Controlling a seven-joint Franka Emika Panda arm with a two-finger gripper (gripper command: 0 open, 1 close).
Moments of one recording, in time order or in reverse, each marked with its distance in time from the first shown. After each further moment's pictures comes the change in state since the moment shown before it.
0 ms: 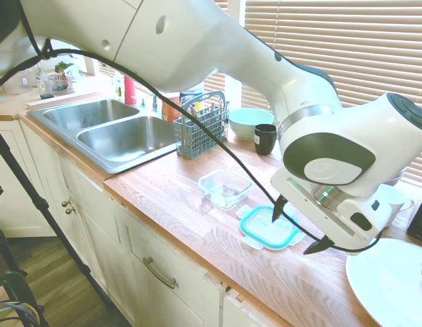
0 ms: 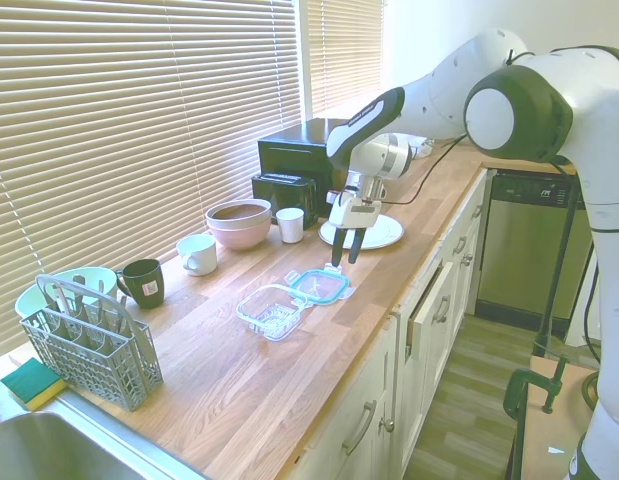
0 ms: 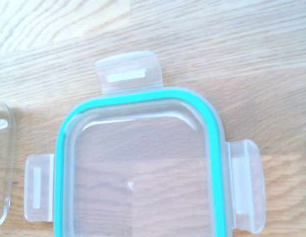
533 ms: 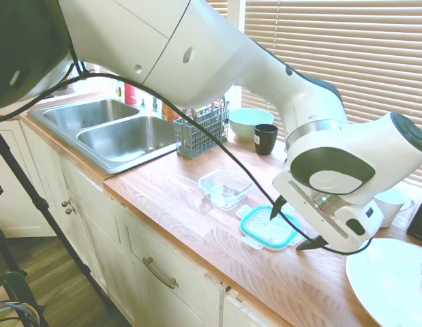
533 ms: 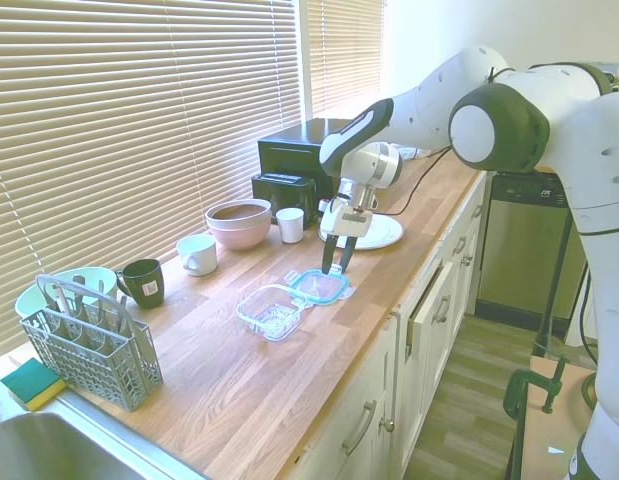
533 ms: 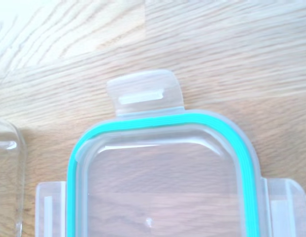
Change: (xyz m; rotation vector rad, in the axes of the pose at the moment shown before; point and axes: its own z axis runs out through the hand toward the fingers) arm 0.010 -0.010 0.021 0.032 -0.046 0.006
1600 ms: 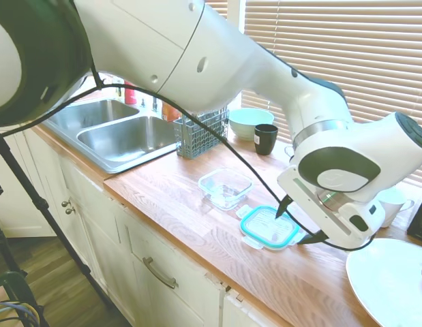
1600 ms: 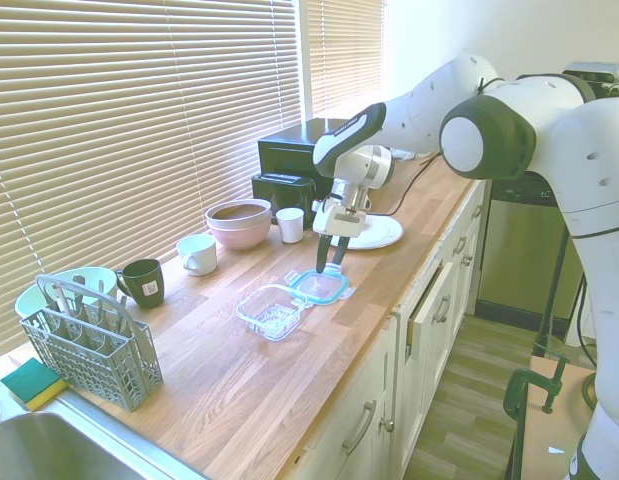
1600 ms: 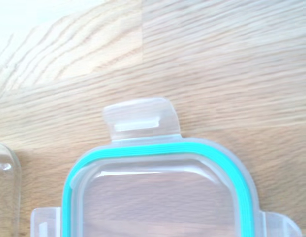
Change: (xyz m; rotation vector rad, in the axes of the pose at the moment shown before) arm 0.016 -0.007 0.004 0.001 -0.009 0.018
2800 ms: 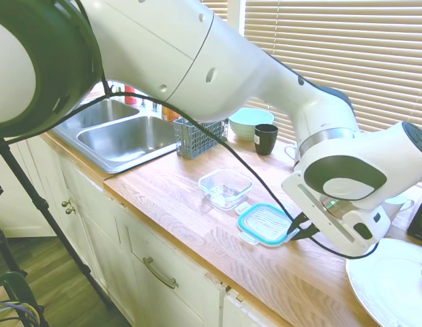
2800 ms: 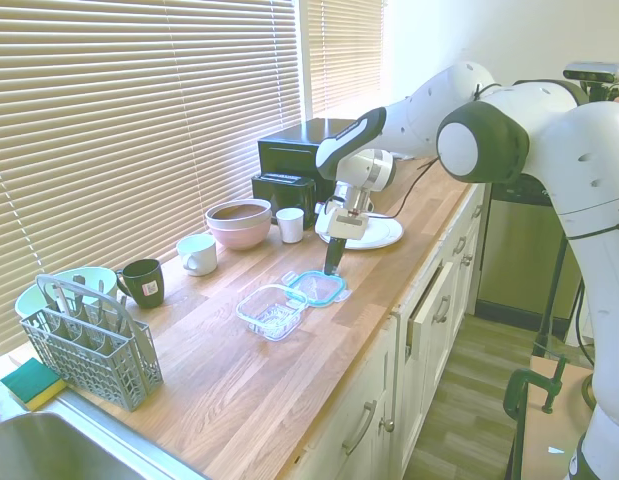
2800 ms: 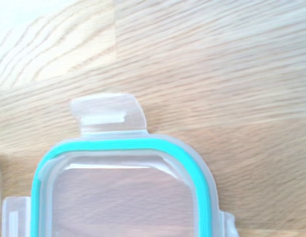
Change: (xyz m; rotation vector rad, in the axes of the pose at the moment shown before) arm 0.006 0.004 0.003 -0.009 -0.001 0.021
